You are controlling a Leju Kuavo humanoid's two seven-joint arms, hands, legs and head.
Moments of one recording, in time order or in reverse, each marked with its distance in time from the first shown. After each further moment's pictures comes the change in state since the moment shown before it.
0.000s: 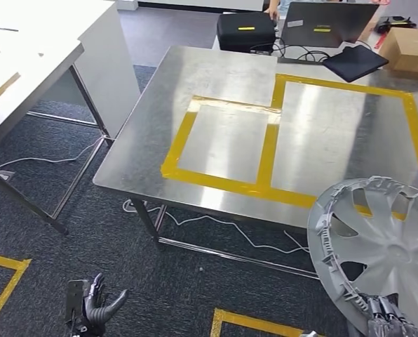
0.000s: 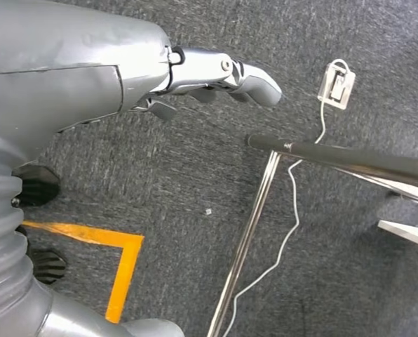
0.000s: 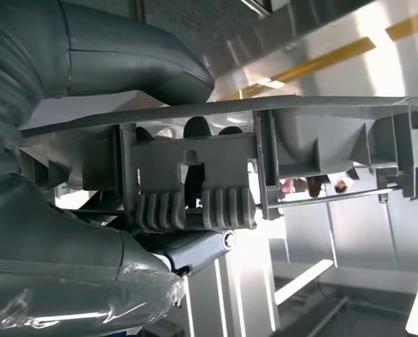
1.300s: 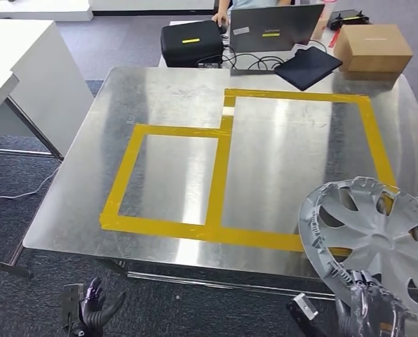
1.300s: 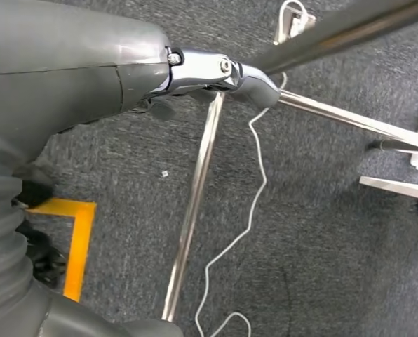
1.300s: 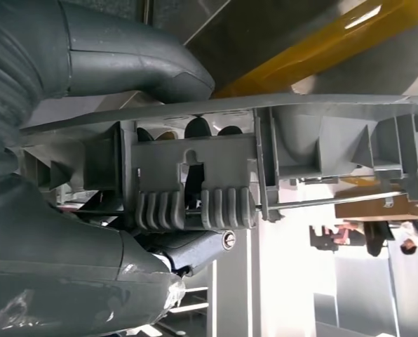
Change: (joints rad) left arm -0.005 0.002 0.003 0.001 -0.002 0.011 0.000; right arm -0.139 -0.565 0.508 0.024 0.002 0.176 0.843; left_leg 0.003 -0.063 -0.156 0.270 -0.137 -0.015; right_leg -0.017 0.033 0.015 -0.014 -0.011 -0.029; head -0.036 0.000
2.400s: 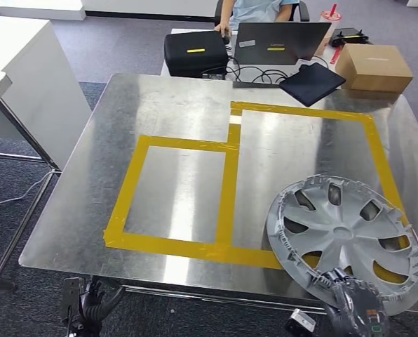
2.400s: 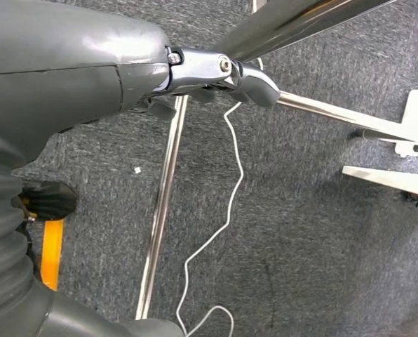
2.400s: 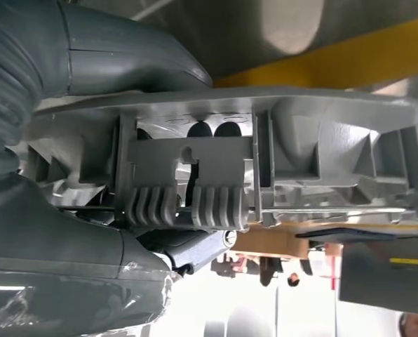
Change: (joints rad) left arm -0.025 -0.003 0.003 0.000 -0.033 -0.010 0.022; right arm -0.076 -0.148 -0.029 0.149 -0.316 0.094 -0.344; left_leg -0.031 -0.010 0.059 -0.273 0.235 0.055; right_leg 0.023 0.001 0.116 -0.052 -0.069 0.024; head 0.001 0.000
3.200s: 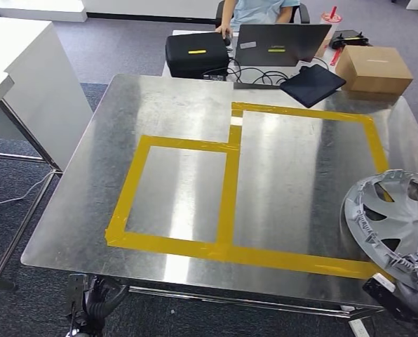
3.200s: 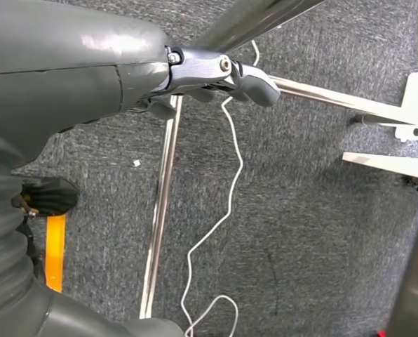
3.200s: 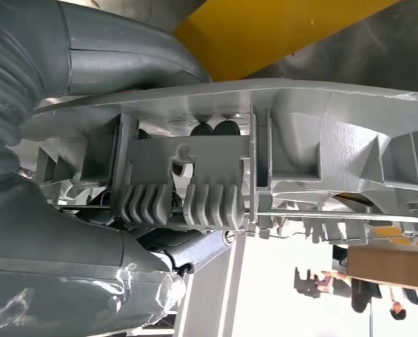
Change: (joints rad) left arm -0.010 -0.004 -0.027 0.000 -0.026 -0.010 0.022; right arm -0.180 0.032 -0.500 0.370 -0.062 0.127 -0.328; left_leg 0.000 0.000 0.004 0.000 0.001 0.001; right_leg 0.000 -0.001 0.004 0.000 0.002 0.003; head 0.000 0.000
